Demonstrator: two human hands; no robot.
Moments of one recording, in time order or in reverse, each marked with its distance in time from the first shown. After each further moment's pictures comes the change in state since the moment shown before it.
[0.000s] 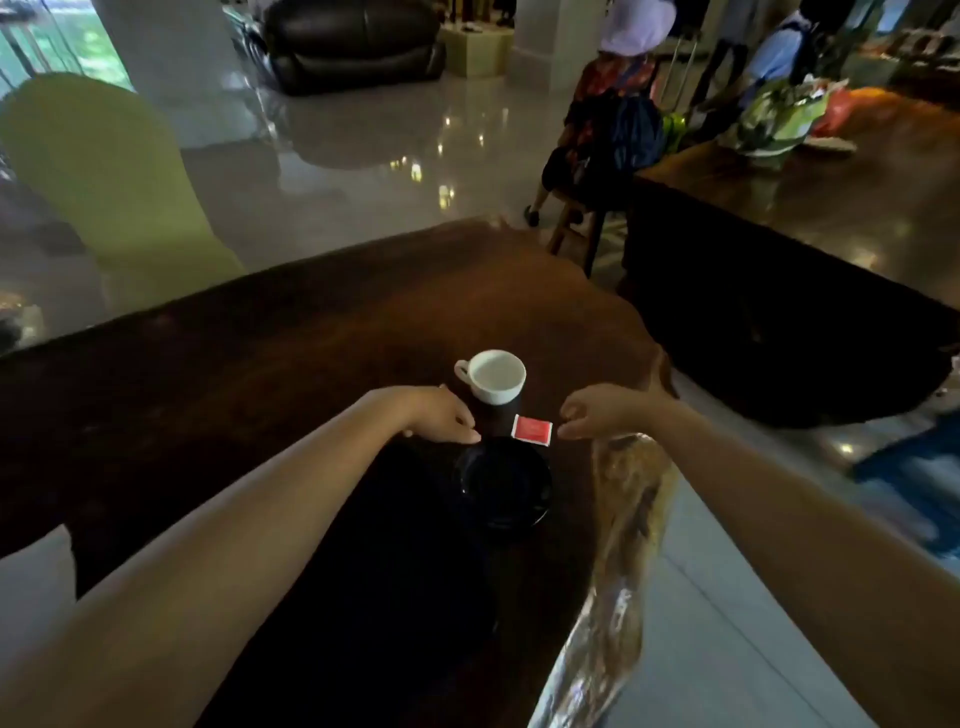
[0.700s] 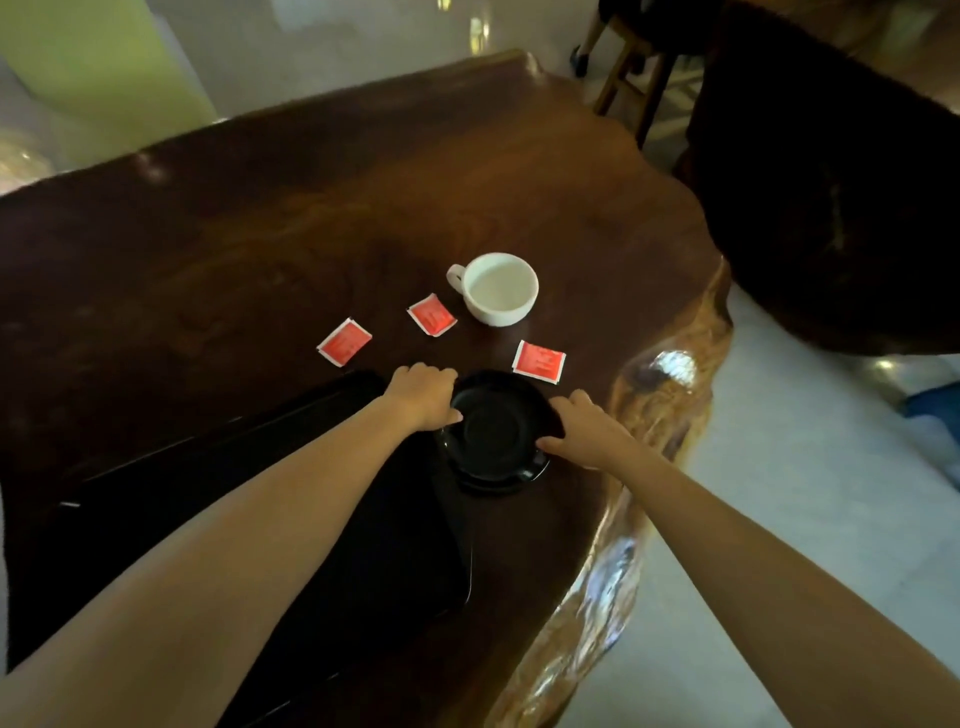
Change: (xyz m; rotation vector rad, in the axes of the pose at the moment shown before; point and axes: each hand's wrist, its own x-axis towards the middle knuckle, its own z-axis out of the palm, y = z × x) left_hand 0.118 -0.020 0.091 0.074 0.149 -0.173; right_hand 0.096 0.049 0.140 0.157 -0.081 0.052
